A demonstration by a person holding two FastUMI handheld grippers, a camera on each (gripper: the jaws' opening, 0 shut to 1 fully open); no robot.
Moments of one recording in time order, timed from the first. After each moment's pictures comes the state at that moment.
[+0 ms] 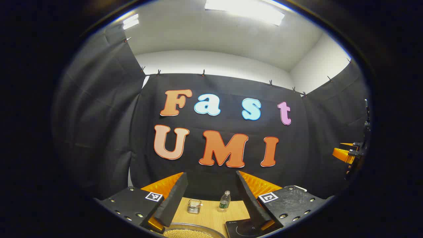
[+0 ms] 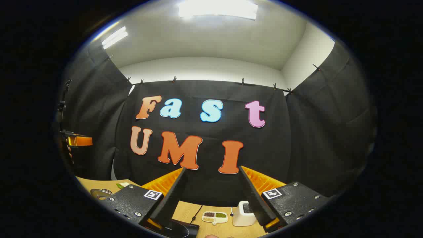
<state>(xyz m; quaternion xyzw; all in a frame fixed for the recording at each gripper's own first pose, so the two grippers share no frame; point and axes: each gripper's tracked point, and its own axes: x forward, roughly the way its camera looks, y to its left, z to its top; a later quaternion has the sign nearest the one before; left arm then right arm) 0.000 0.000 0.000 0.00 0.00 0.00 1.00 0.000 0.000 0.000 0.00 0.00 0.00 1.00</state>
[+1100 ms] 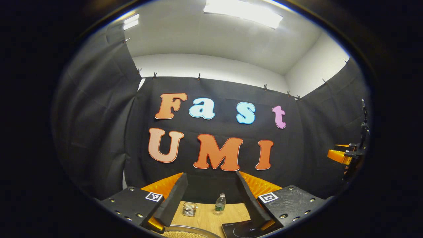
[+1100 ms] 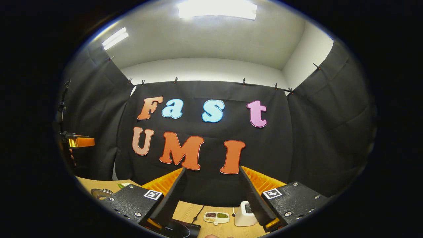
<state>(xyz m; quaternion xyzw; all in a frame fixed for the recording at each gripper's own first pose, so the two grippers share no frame) 0.001 -0.020 -0.012 0.00 -0.01 -0.03 1.00 -0.002 0.002 -0.005 0.00 0.00 0.01 1.00</state>
